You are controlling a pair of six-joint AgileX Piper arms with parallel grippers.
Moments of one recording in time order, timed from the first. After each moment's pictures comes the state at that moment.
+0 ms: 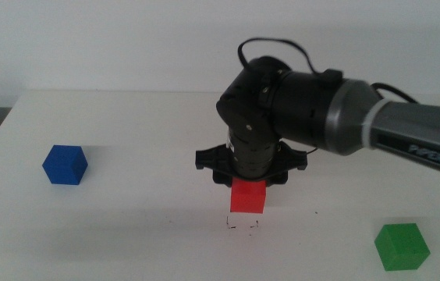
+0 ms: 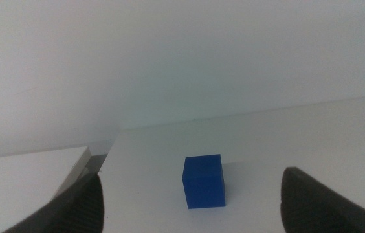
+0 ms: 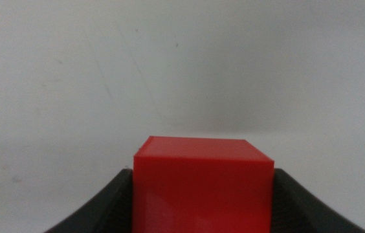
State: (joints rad) left arm 0.00 0.00 0.00 0.03 0.13 0.08; right arm 0.82 1.98 -1.61 -0.32 1.06 0.97
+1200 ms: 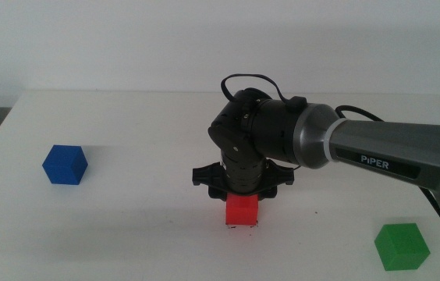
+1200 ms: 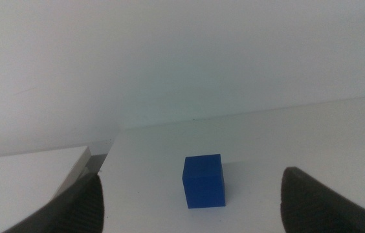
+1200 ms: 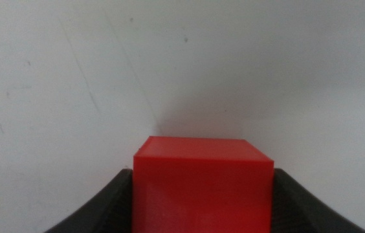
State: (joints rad) left arm 0.00 0.00 0.00 0.03 0.13 0.08; right arm 0.81 2.10 -1.62 -0.30 0.97 0.97
